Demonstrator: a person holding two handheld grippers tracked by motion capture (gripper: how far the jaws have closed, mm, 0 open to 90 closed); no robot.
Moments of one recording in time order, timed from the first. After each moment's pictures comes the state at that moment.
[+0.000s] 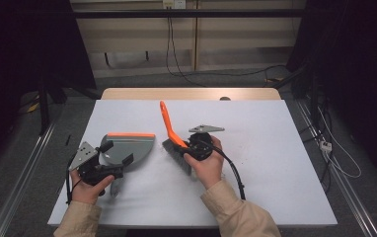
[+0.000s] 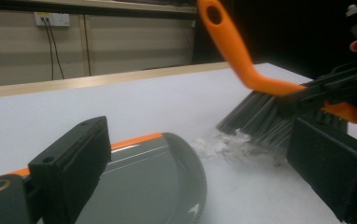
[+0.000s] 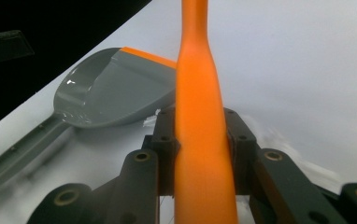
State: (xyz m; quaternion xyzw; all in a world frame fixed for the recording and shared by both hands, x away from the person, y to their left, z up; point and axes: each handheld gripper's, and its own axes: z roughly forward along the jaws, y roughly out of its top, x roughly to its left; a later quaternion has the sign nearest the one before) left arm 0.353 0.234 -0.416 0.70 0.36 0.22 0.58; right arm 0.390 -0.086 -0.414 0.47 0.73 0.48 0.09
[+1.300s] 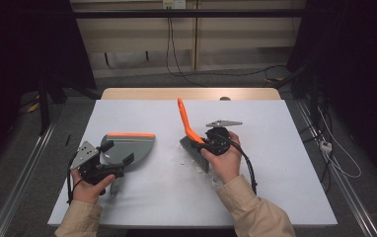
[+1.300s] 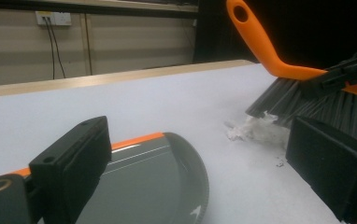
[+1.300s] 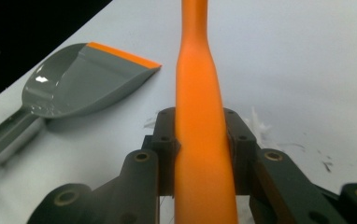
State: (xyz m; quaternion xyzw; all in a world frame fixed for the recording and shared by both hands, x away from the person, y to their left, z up) left arm 0.355 0.232 -0.417 0.70 0.36 0.22 0.57; right arm 0.391 -0.134 -0.397 0.50 0.73 0.45 0.10
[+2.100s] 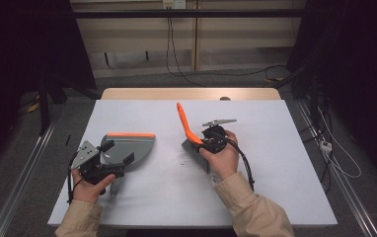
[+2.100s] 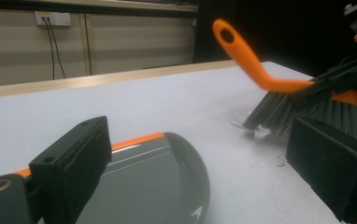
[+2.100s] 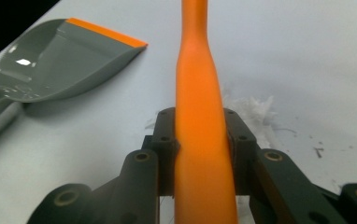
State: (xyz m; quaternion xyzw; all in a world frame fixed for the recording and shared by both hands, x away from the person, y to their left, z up) left arm 0.355 0.232 -0.417 0.70 0.36 0.22 0.57; right arm 0.398 -0.133 -0.400 0.51 0.75 0.40 0.10
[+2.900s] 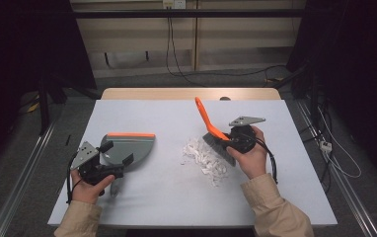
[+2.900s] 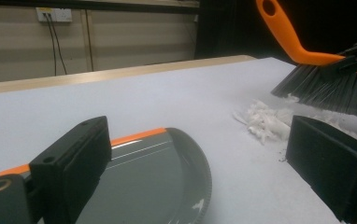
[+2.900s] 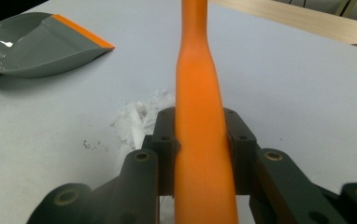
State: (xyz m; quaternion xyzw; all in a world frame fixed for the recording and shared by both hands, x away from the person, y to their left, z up) left arm 0.354 0.233 -0.417 0.70 0.36 0.22 0.57; right arm 0.392 -0.206 -0.394 0.44 0.78 0.42 0.17
